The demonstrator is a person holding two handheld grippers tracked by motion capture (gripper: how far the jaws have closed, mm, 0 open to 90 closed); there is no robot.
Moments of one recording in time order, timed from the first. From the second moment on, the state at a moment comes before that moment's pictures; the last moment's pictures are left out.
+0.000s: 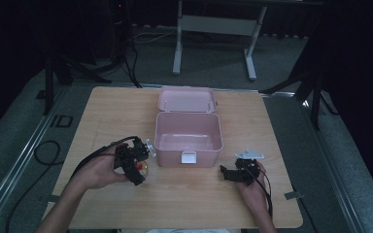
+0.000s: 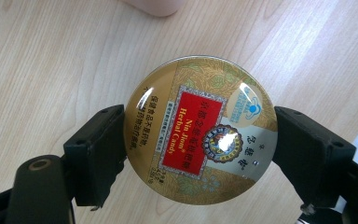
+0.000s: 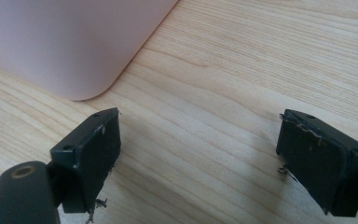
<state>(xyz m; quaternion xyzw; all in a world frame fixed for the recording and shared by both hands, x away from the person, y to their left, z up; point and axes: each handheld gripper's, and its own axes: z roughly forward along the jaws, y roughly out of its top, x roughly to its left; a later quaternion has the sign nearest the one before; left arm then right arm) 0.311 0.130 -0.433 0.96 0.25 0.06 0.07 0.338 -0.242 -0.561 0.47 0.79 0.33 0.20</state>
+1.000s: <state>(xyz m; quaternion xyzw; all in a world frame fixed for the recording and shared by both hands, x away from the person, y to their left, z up) 0.329 0.128 -0.403 0.96 0.25 0.08 0.07 0.338 -0.242 -0.561 0.47 0.79 0.33 0.20</state>
